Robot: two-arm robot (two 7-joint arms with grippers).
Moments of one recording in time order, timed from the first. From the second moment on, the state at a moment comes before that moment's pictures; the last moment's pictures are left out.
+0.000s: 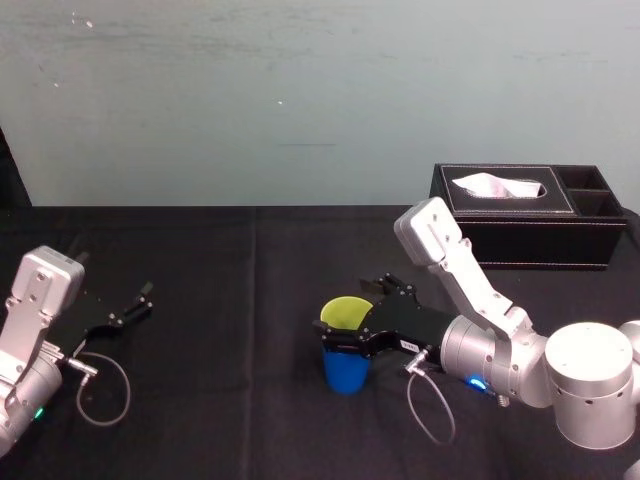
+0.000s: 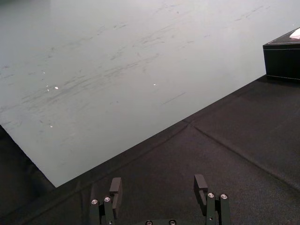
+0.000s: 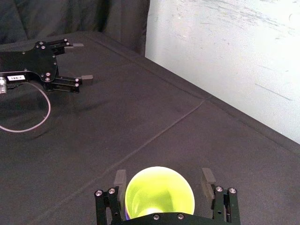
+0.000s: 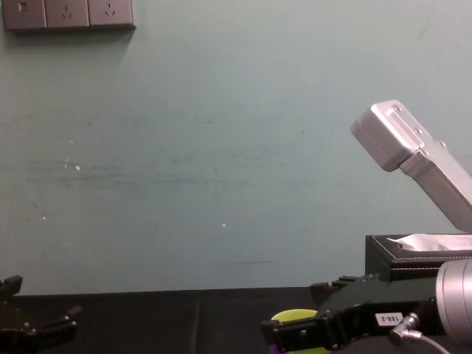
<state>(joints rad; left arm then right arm) -0.20 0.60 0.45 -1.41 -0.25 -0.12 0.03 0.32 0.40 -0.48 -1.58 0.21 0.38 0.40</state>
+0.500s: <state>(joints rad) -0.20 0.60 0.45 -1.41 -0.25 -0.12 0.03 0.25 0.38 -0.40 -1.64 0.23 0.25 0.34</state>
